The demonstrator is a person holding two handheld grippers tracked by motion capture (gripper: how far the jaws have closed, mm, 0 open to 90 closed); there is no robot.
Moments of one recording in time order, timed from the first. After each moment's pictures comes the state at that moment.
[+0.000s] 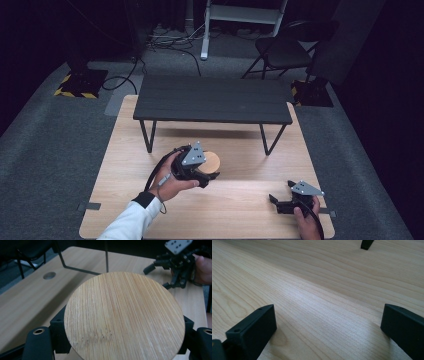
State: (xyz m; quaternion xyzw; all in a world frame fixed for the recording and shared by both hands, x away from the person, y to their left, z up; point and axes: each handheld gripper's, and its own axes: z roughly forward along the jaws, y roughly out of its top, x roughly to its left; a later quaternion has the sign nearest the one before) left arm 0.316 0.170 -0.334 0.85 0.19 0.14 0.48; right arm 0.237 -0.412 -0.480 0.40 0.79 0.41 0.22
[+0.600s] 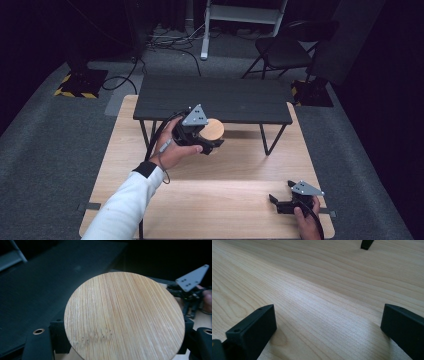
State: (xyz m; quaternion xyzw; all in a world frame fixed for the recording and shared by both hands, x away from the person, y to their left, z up) left arm 0.359 0.172 -0.259 0.83 0.20 0.16 0.51; right arm 0.237 -0.412 -0.480 0.40 0.79 0.41 0.22
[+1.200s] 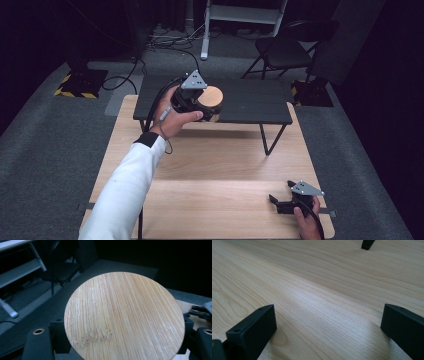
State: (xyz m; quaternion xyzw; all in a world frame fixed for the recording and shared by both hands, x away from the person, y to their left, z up) left arm 0.406 0.174 -0.222 0.81 0.22 0.19 0.51; right arm 0.237 -0.413 -0.480 0.40 0.79 0.41 0.22
